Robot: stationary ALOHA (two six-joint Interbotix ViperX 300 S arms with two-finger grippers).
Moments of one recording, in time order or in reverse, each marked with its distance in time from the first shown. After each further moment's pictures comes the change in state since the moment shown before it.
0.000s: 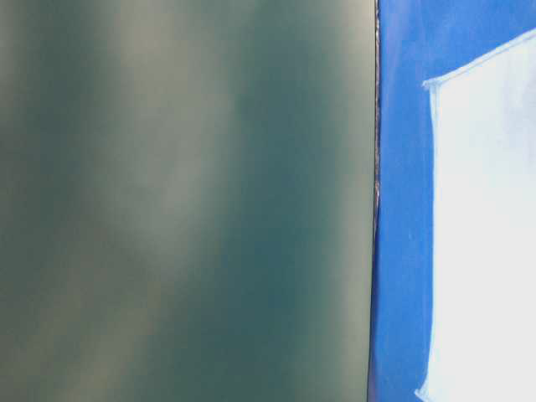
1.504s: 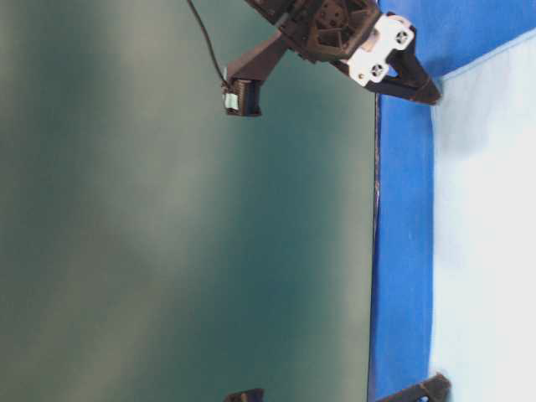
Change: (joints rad) left arm 0.526 0.991 -0.127 -0.018 -0.098 0.121; right arm -0.488 1.078 -0.394 -0.060 0.252 0.011
